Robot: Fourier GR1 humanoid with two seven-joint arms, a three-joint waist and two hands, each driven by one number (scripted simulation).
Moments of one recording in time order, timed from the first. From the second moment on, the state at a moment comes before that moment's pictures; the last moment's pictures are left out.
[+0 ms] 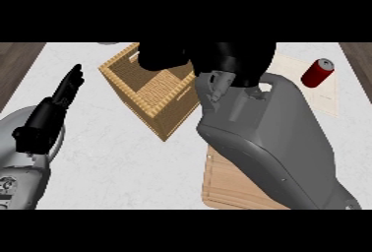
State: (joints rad) left arm -0.23 0.35 -0.01 -1.53 -0.06 -0.02 -0.01; right arm -1.17 -0.01 0.24 -1.53 0.97 0.04 1.12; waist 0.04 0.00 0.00
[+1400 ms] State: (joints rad) left arm -0.24 0.34 0.00 -1.52 -0.08 -0.04 -0.01; right arm -1.55 -0.01 0.30 -0.67 0.58 0.04 1.11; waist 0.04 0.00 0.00
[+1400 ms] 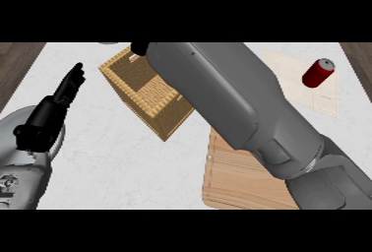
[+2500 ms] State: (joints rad) left arm -0.21 0.34 0.04 -1.54 -0.08 -0.03 0.00; right arm -1.50 -0.08 0.17 -0.71 0.64 -0.56 1.04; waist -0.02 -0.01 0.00
